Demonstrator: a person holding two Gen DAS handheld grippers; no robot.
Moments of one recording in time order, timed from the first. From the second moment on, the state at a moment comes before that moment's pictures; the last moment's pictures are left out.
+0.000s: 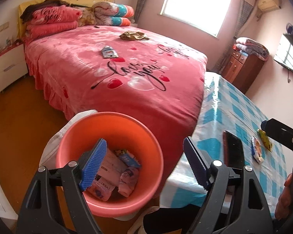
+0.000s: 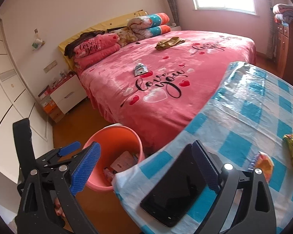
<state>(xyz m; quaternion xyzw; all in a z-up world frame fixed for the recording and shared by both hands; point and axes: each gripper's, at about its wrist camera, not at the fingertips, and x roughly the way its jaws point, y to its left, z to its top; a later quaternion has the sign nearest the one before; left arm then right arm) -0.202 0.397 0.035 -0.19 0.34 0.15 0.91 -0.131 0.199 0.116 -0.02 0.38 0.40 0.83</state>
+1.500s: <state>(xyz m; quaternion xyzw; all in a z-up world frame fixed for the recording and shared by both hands) -0.149 0.221 0.066 -0.05 0.39 0.02 0.92 -0.097 0.005 0.096 0.08 0.35 0.29 0.89</state>
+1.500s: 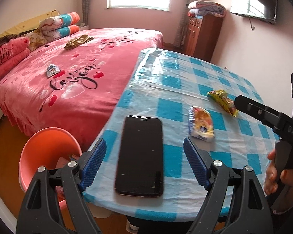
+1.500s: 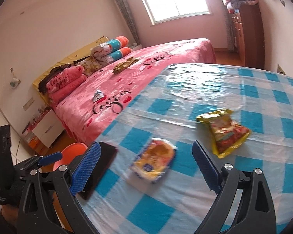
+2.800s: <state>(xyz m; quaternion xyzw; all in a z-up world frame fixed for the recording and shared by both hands) -0.046 0.112 0.013 0.01 0.46 -0.05 0.89 0.018 -0.052 0.043 0.01 0.40 0.21 0.89</state>
